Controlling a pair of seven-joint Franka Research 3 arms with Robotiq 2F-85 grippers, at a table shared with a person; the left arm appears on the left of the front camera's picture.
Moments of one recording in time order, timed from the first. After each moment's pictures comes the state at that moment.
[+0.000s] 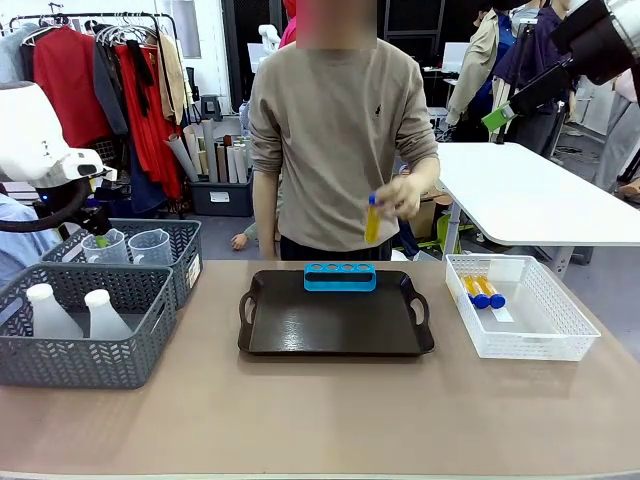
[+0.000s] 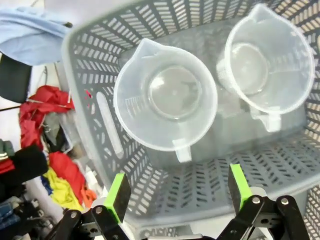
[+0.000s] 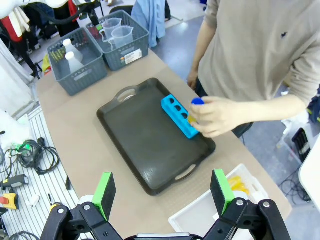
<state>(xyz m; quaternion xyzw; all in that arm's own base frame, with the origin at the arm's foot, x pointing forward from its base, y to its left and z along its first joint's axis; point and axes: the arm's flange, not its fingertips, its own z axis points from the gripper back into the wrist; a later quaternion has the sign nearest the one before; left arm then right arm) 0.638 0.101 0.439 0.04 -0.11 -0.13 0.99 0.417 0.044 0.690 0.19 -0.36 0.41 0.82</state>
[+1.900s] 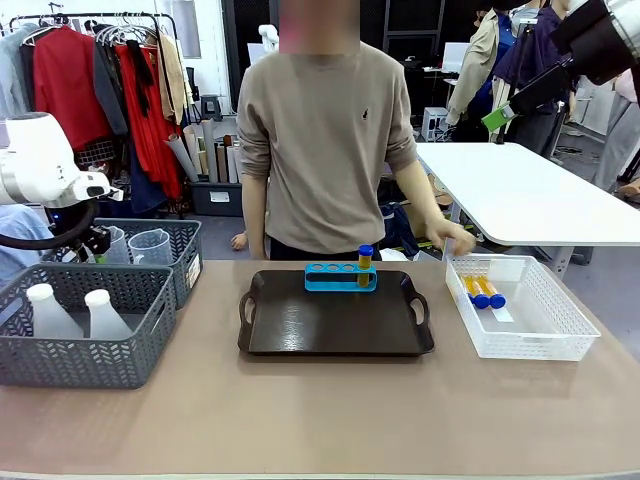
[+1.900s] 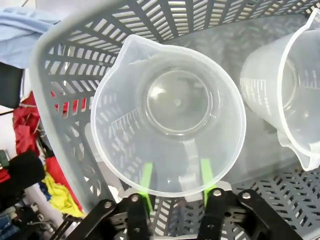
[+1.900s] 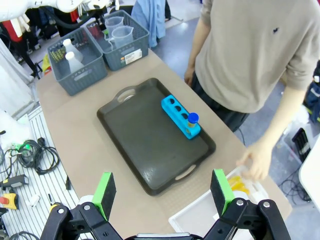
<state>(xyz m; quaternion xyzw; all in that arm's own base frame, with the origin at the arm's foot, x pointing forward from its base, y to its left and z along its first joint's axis) 0.669 0.115 0.389 0.03 -0.09 -0.13 0.99 0.417 0.044 0.690 0.19 -0.36 0.41 0.82</state>
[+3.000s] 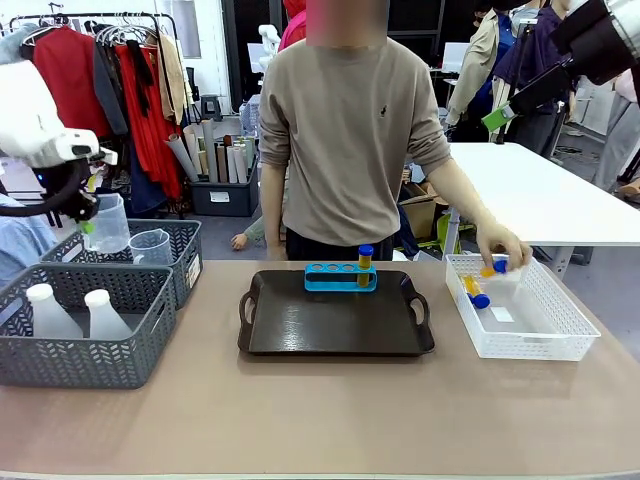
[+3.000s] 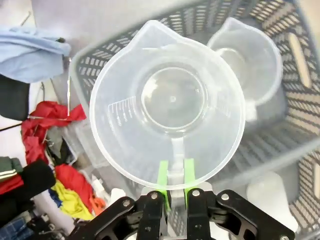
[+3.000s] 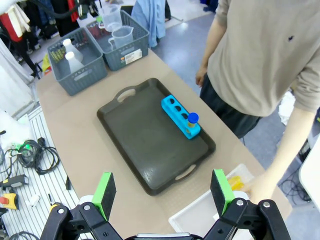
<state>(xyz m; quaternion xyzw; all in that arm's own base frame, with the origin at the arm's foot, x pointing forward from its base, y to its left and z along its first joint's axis) 0.636 0.096 0.494 0.02 -0.11 -0.18 0.98 0.417 0.044 0.690 0.19 -0.36 0.41 0.82</state>
